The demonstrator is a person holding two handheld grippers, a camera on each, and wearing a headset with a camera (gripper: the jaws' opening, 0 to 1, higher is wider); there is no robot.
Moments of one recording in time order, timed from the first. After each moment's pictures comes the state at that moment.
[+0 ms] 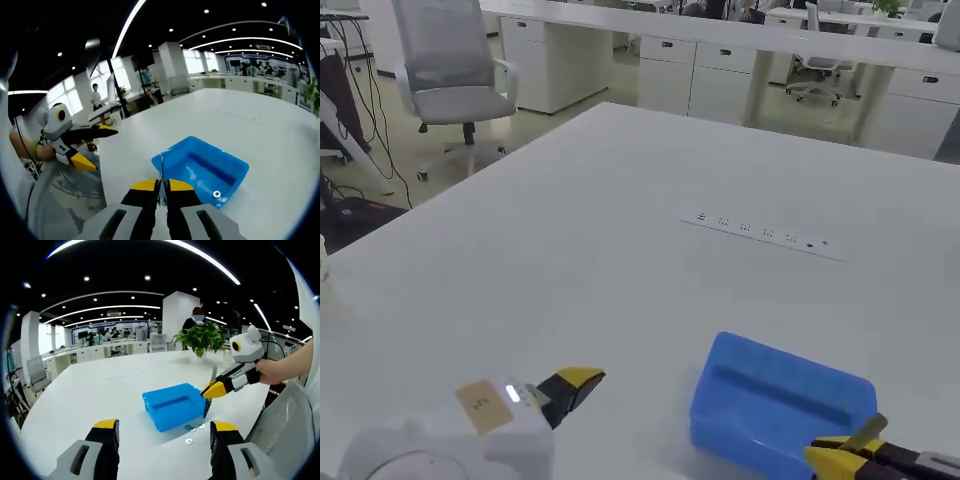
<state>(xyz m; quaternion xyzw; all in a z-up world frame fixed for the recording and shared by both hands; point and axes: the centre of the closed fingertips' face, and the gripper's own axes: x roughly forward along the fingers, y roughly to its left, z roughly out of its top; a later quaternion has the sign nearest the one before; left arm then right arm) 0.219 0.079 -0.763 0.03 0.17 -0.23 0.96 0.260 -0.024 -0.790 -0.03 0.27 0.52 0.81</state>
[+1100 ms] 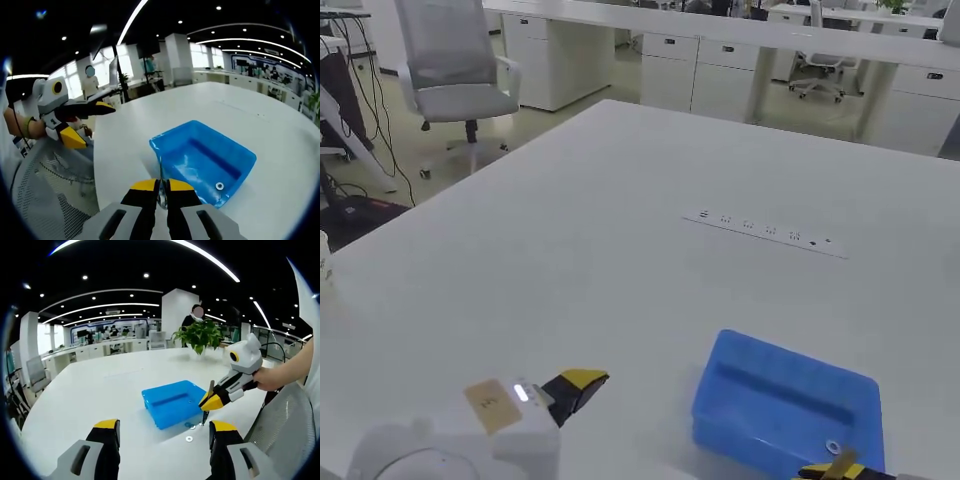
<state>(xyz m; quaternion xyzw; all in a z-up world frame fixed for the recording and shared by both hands) 0.218 0.079 -0.768 0.04 0.18 -0.23 0.95 0.257 -0.026 -0.823 -0.08 0.28 0.53 0.80</state>
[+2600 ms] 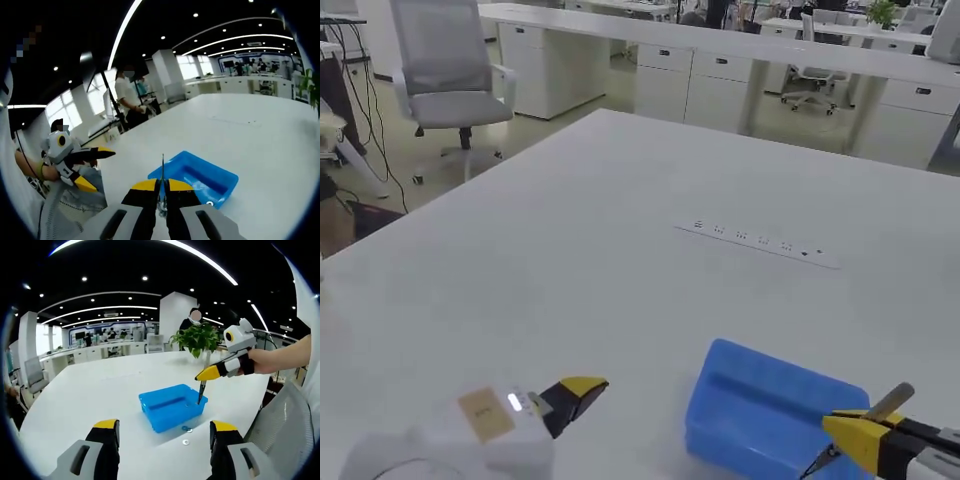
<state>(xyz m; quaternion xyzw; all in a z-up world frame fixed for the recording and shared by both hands) 0.217 0.074 -0.762 0.03 0.17 -0.24 0.95 0.288 -0.034 -0.749 0.03 0.26 0.51 0.82</state>
